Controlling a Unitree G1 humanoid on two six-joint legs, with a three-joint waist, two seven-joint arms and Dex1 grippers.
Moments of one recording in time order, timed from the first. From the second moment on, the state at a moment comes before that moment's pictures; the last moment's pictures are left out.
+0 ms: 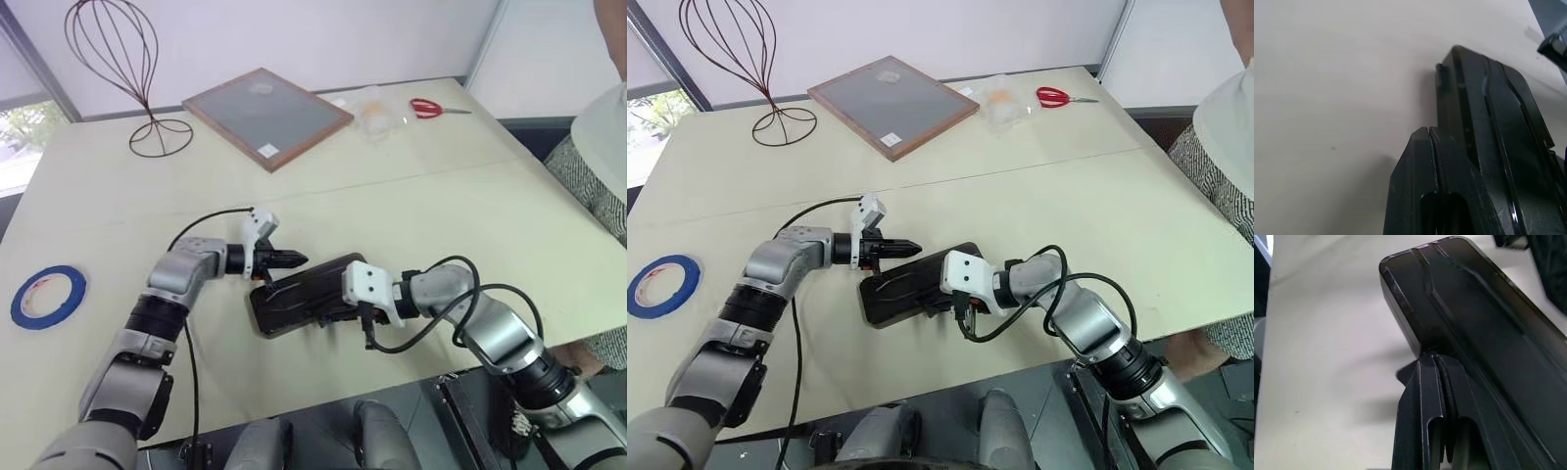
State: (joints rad) left arm -0.67 0.43 -0.21 0.35 -0.34 0.58 -1.08; right arm -0.44 -0.64 0.42 -0.33 0.15 0.53 1.01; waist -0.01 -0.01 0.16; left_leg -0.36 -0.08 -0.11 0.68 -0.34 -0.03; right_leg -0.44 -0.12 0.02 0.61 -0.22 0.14
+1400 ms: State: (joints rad) left arm -0.62 0.39 -0.20 0.32 -0.25 0.49 -1.11; right arm -0.38 -0.61 0.46 -0.31 0.07 0.55 0.98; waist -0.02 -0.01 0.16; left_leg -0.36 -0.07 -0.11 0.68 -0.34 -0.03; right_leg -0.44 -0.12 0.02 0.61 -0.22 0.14
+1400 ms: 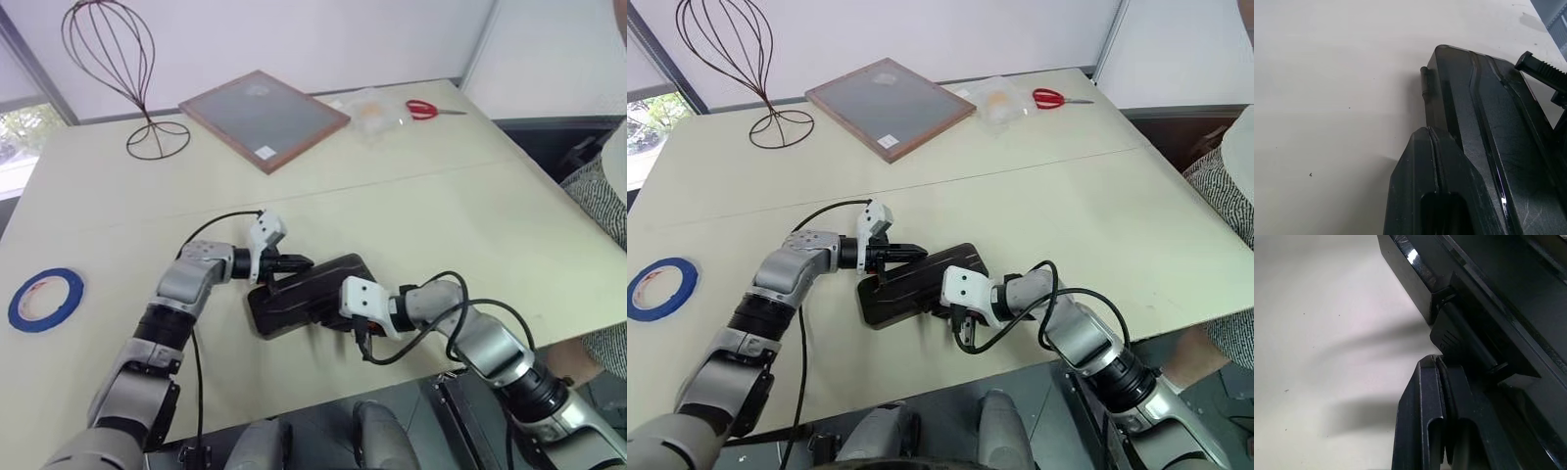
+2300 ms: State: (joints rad) left arm -0.57 0.42 -0.09 0.19 -0.33 0.61 -1.04; right arm -0.35 -0.75 0.23 -0.53 0.21 0.73 0.97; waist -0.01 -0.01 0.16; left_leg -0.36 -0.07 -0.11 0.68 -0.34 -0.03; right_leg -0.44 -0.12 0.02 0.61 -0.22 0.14
